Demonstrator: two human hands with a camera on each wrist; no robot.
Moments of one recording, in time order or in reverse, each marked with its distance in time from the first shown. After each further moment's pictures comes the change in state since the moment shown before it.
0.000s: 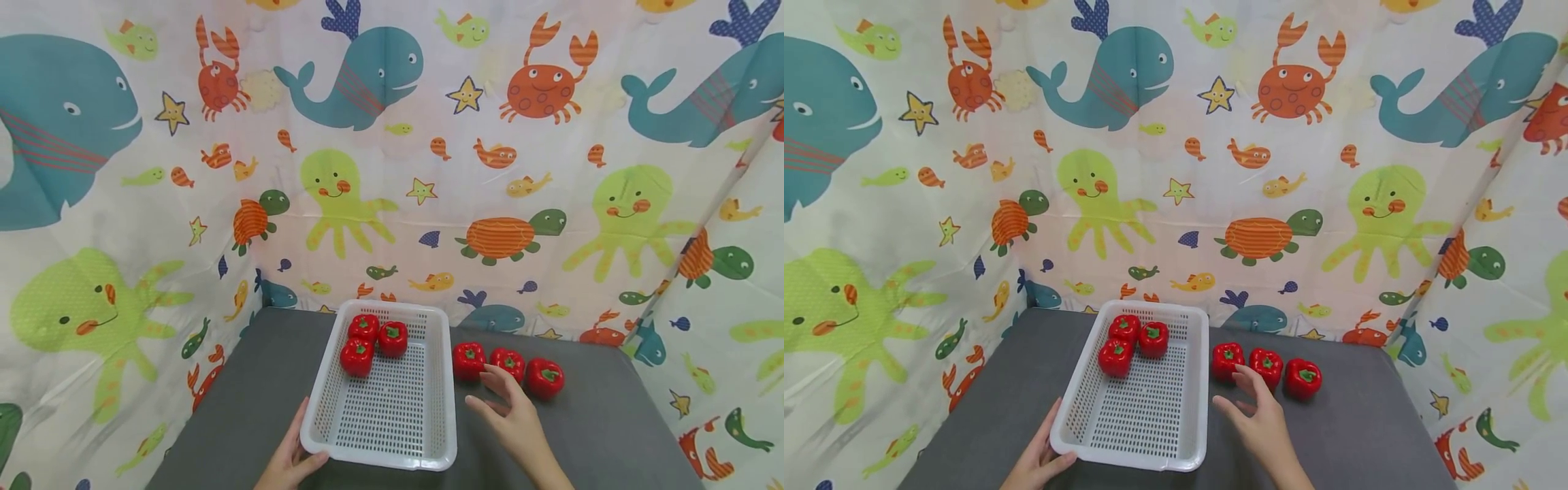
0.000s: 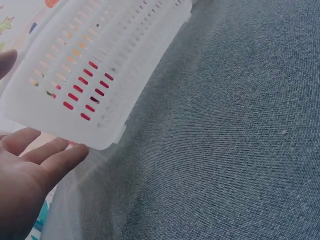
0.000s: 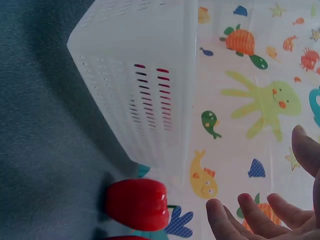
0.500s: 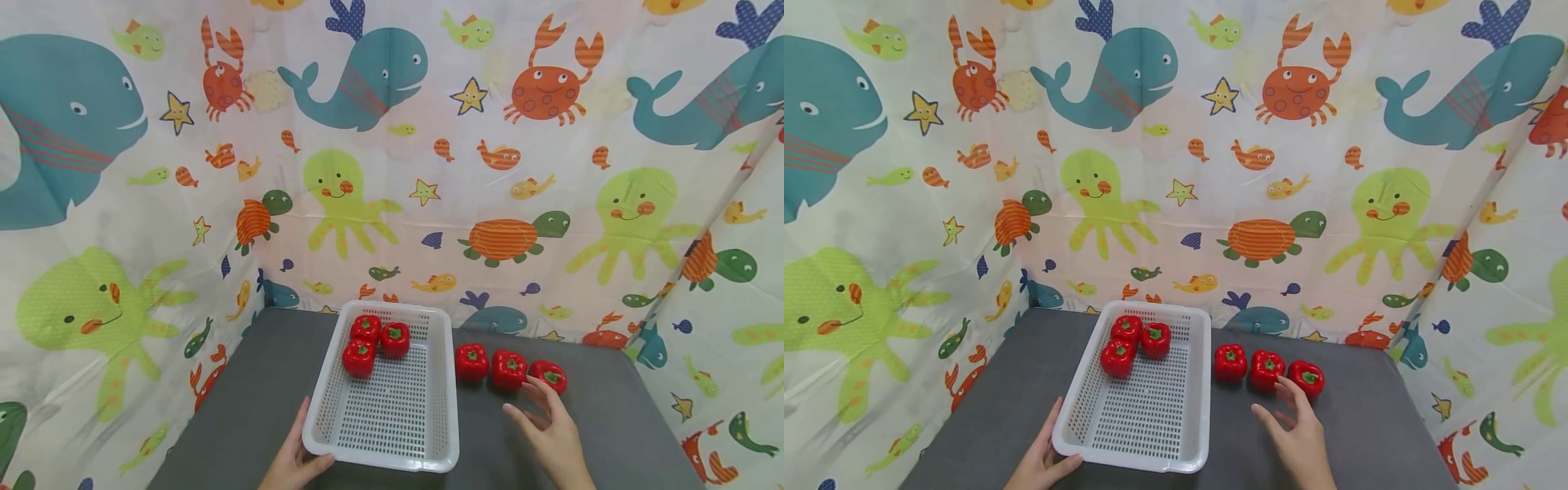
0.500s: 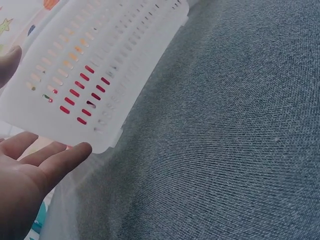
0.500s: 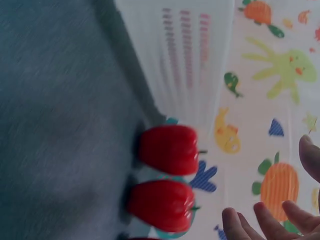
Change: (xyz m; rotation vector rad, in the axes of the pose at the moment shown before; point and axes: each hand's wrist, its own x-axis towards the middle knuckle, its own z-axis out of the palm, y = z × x) left_hand 0.003 -0.007 0.002 -0.013 0.027 0.024; right_hand -0.009 0.030 -0.033 -0.067 0.156 0.051
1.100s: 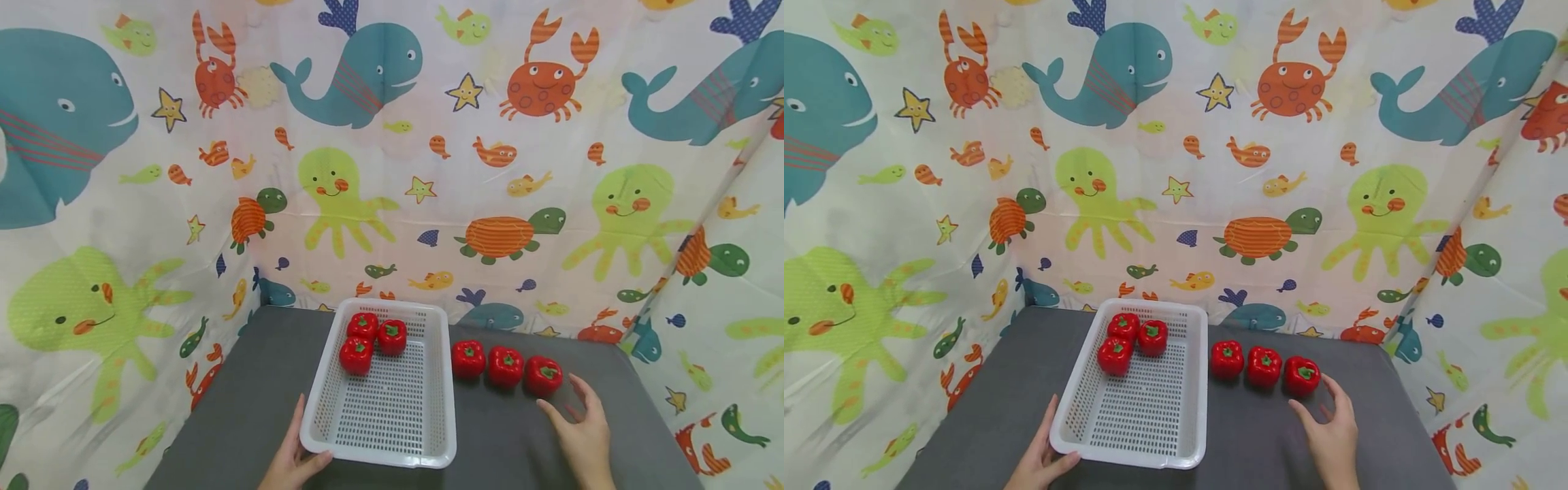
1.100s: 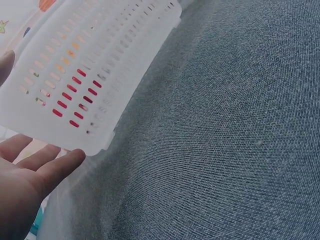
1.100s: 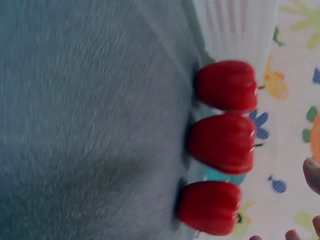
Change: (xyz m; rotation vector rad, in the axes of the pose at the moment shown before) left_hand -0.003 0.003 0.004 -0.048 0.012 -0.035; right_hand 0.028 0.065 -0.023 -0.051 0.285 0.039
